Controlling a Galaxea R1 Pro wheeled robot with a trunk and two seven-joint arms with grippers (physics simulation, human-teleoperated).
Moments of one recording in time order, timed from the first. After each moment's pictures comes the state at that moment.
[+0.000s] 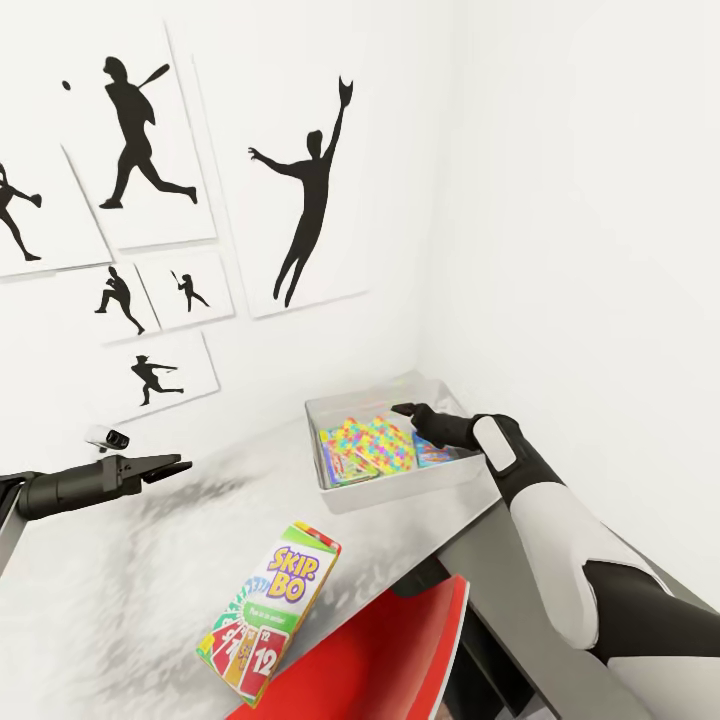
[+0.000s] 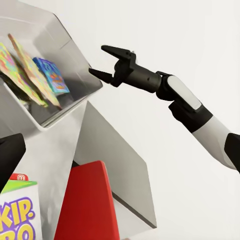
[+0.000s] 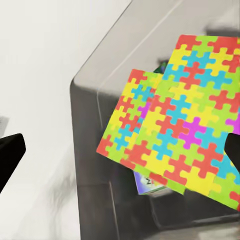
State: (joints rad) left arm -0.64 0.49 0.22 -1.05 0.25 0.96 -1.57; right arm -1.07 0.06 -0.15 -0.53 -0.57 0.71 0.23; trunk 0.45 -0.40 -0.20
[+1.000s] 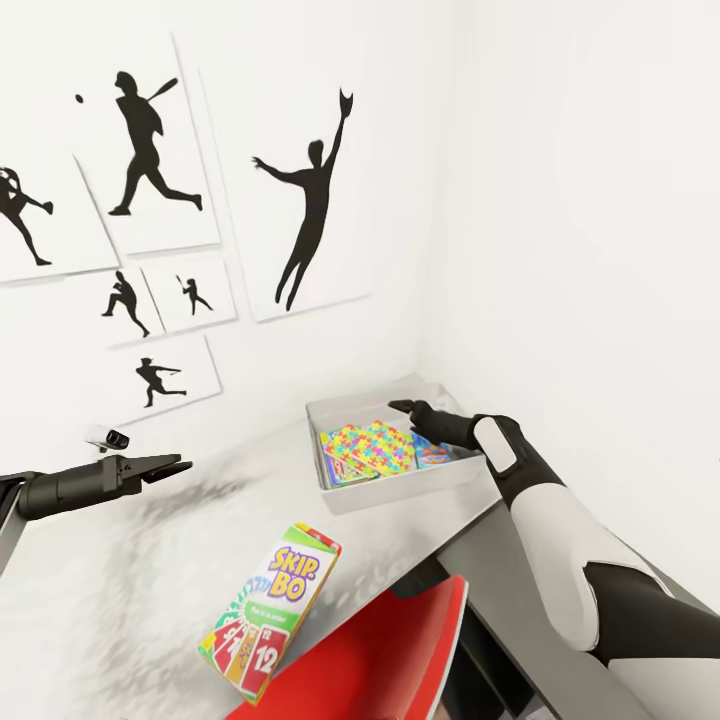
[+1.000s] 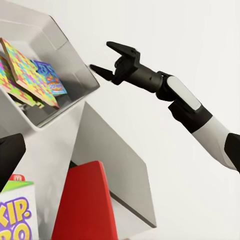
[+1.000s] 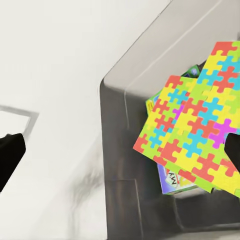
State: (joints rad) left arm -0.64 0.49 0.22 -1.05 0.25 0.96 -1.57; right arm -1.06 0.06 -0.15 -0.54 -0.56 0.71 0.33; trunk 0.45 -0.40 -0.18
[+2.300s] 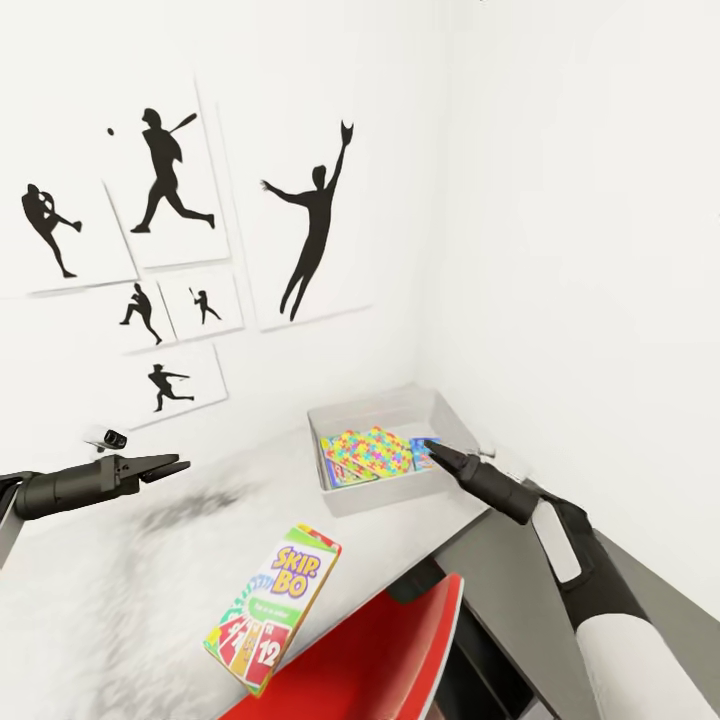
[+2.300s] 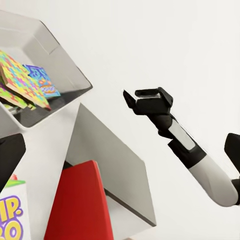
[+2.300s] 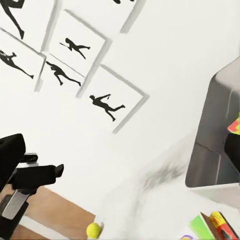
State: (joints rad) left arm -0.64 0.49 0.23 -1.05 0.25 0.96 -1.57; right arm -0.63 -0.06 -0.17 -0.96 -0.56 0.66 0.99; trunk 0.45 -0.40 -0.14
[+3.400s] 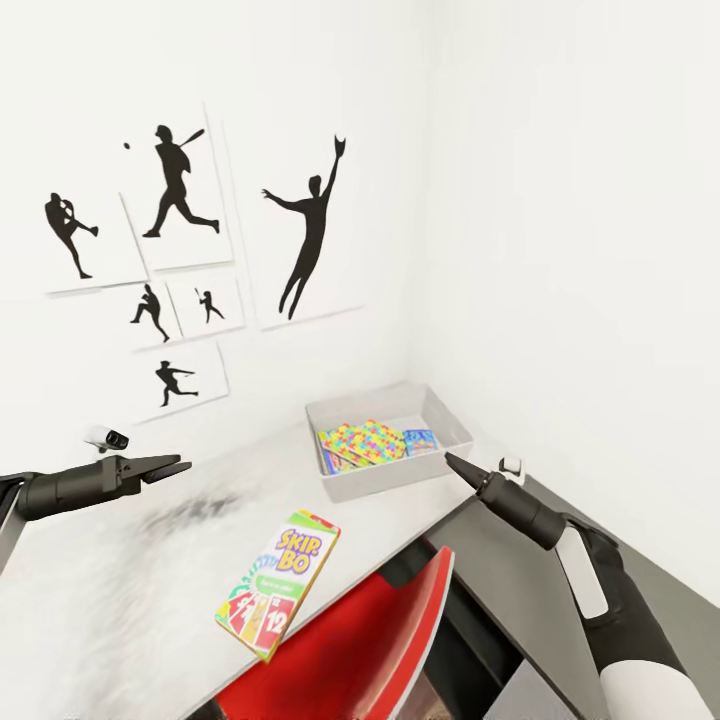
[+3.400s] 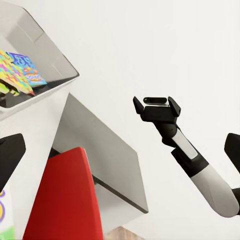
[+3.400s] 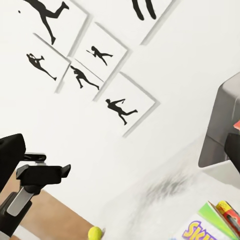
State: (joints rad) left arm -0.64 0.49 0.23 -1.05 0.25 0.96 -1.57; right arm -0.51 -0.07 -0.25 -1.09 -0.56 0.63 1.06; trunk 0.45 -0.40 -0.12
